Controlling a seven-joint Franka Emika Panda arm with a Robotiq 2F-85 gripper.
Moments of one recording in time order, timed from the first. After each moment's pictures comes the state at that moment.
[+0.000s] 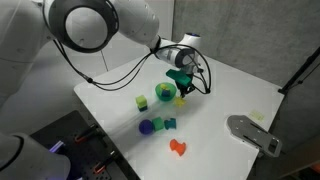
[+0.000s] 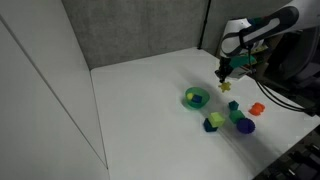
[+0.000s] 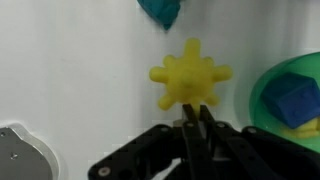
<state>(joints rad) -0.09 0.82 -0.07 -1.50 -0.06 2.22 -0.01</state>
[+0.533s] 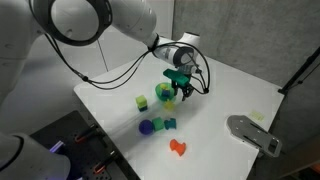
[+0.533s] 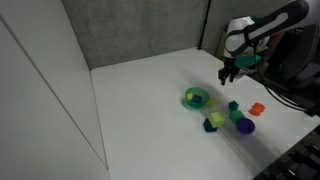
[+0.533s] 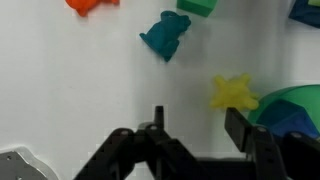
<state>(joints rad) -0.09 0.75 -0.07 -1.58 -0.06 2.17 -0.01</state>
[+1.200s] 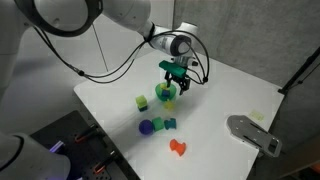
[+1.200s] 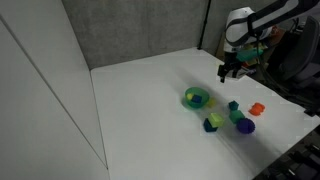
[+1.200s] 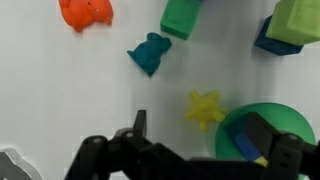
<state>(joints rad) -0.08 0.68 -0.03 -1.60 -0.06 2.04 -0.04</state>
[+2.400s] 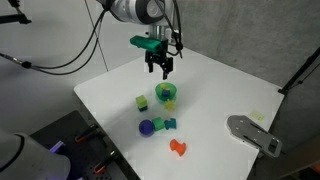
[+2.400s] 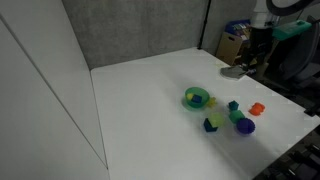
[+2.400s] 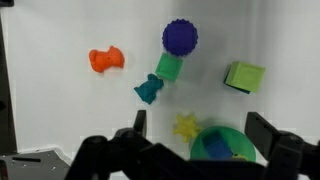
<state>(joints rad) -0.01 0.14 -0.04 -2.05 -0.12 2.02 0.06</state>
